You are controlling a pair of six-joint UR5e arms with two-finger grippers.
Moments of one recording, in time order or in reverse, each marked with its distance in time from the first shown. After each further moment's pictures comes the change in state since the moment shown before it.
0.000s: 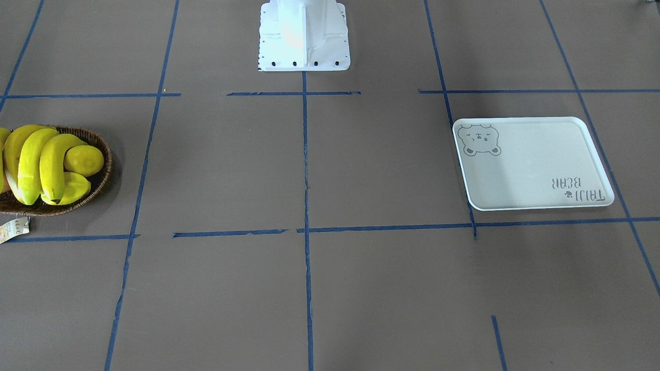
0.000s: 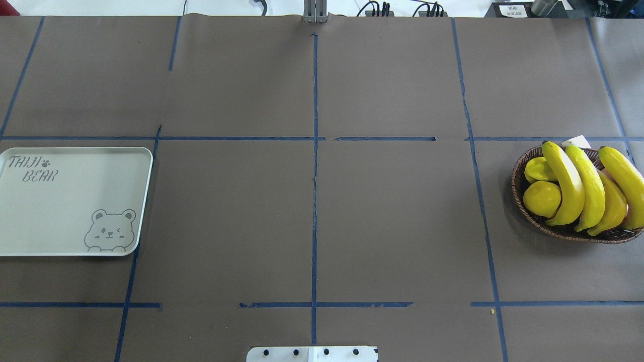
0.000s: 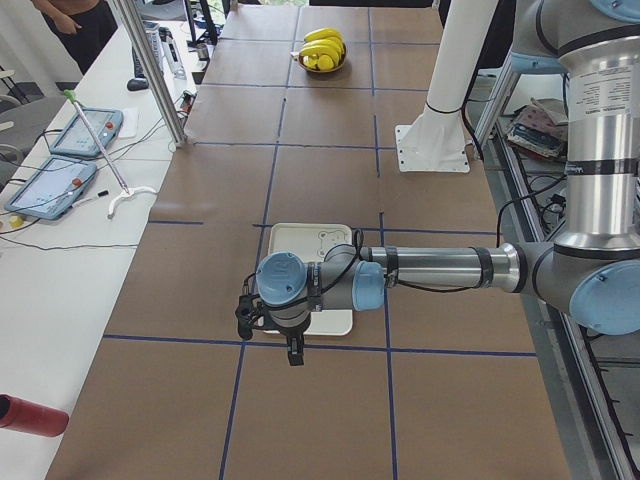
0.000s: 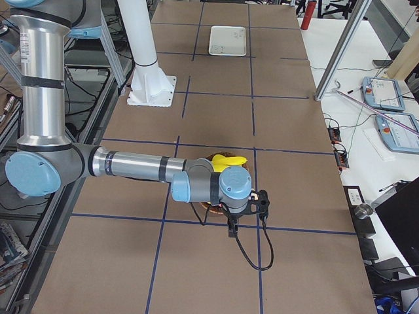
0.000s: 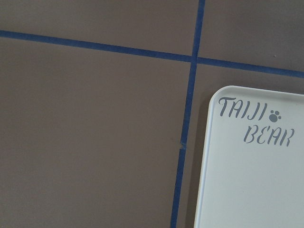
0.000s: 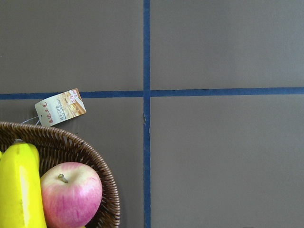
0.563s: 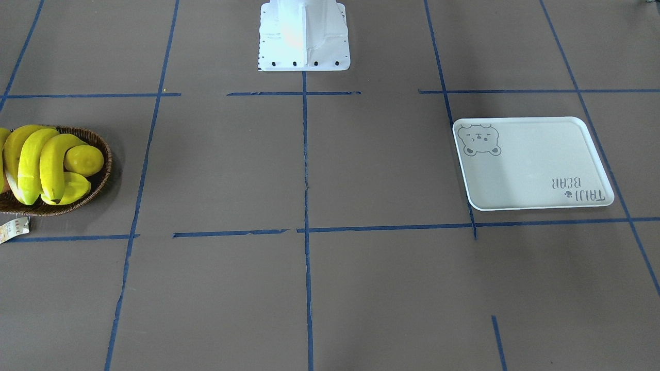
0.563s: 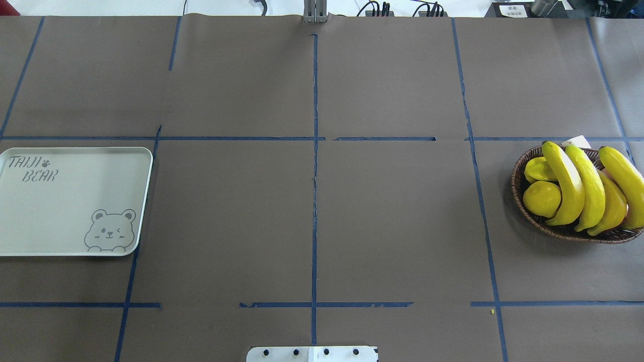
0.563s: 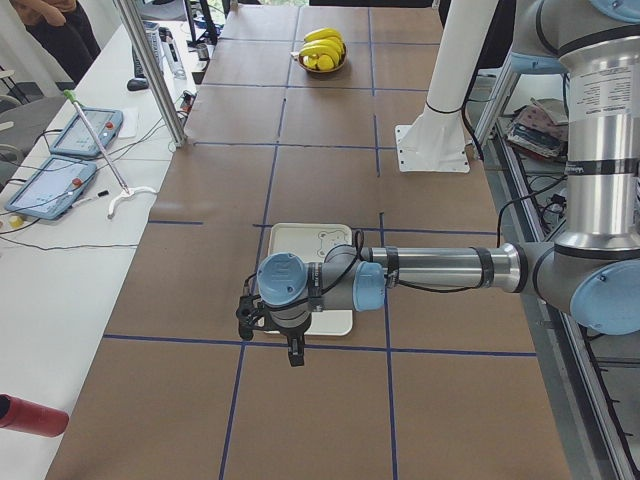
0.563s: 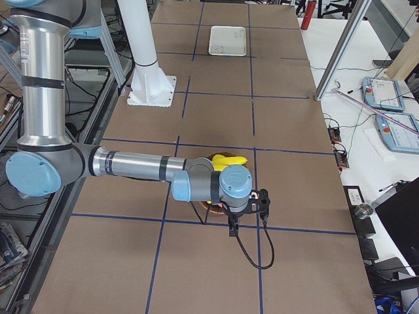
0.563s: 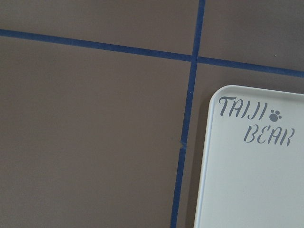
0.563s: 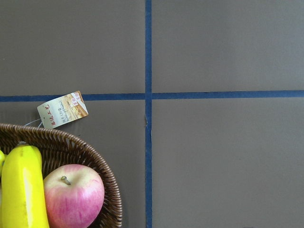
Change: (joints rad) left arm -0.001 0.002 -0.001 0.000 0.000 -0.002; right arm 0.000 0.003 0.006 0.001 -0.002 0.002
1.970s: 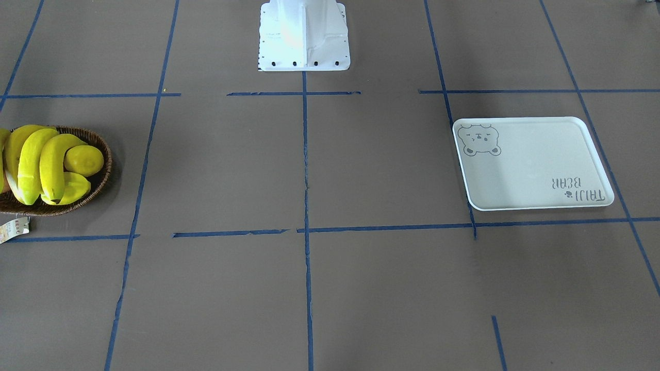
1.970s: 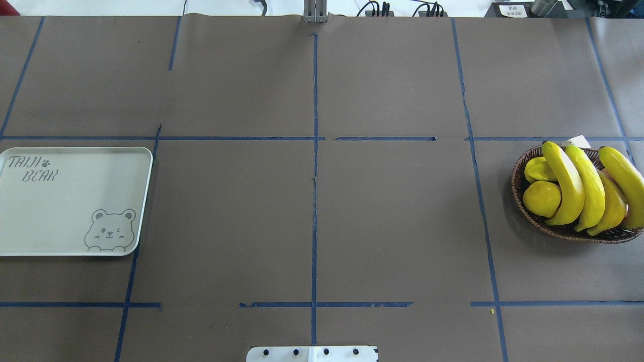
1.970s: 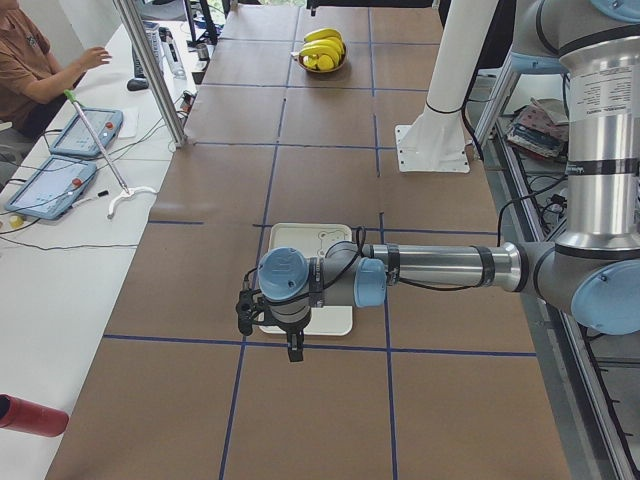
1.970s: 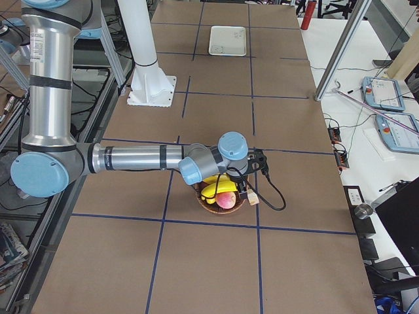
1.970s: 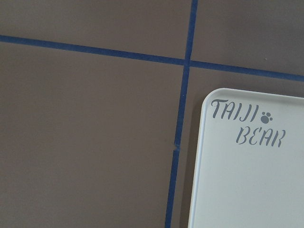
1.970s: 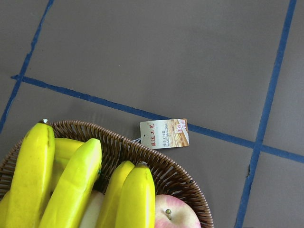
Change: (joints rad) left arm -0.001 0.004 -0.018 0.000 -0.007 -0.003; right arm -0.213 -0.071 0.119 0.363 0.003 0.186
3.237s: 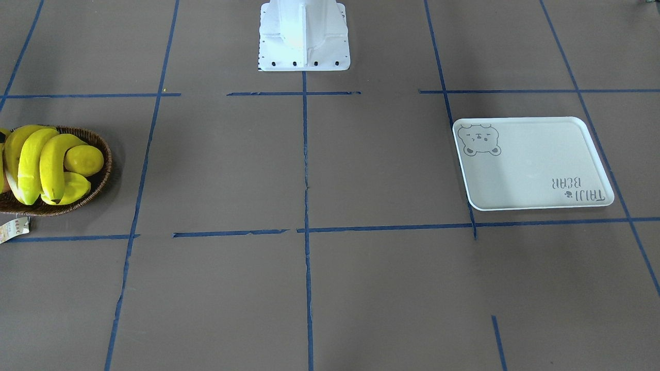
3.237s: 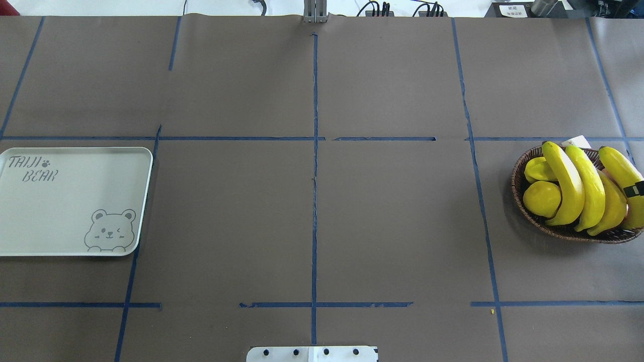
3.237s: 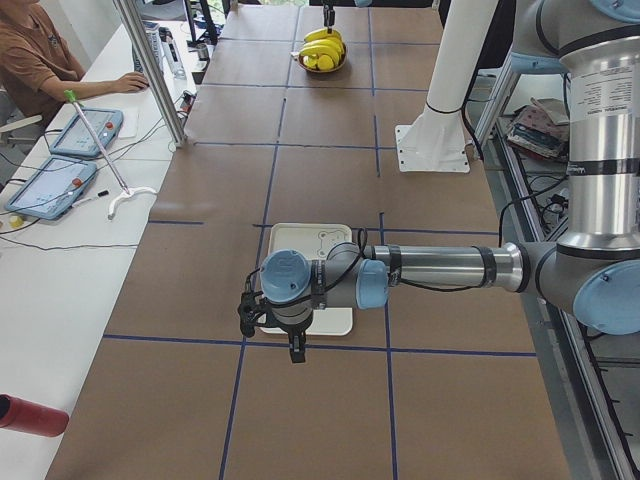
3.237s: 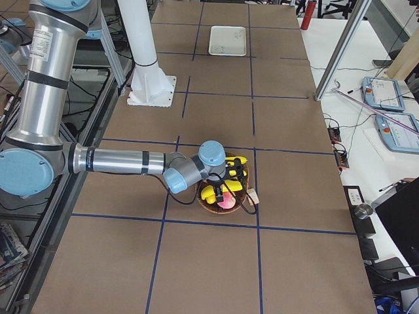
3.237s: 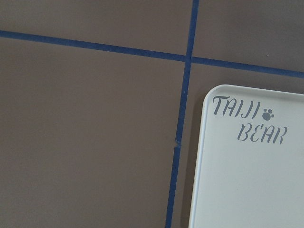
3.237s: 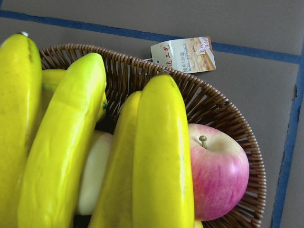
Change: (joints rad) left arm 0.000 0.006 0.000 -0.002 -0.004 0.002; right arm -0.169 -0.119 0.011 0.130 -0.064 0.170
